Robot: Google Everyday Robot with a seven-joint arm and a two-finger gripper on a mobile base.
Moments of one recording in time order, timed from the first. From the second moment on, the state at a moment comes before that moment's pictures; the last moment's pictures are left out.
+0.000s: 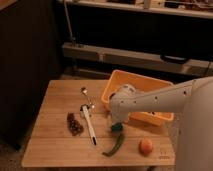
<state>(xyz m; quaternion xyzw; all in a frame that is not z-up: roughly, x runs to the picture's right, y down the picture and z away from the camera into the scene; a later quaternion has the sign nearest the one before) 0.065 0.177 0.796 -0.24 0.16 0.59 0.76</state>
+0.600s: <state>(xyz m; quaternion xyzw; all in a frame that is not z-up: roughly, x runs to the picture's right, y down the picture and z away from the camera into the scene) 0.069 0.206 0.826 -0.26 0.17 0.61 0.73</state>
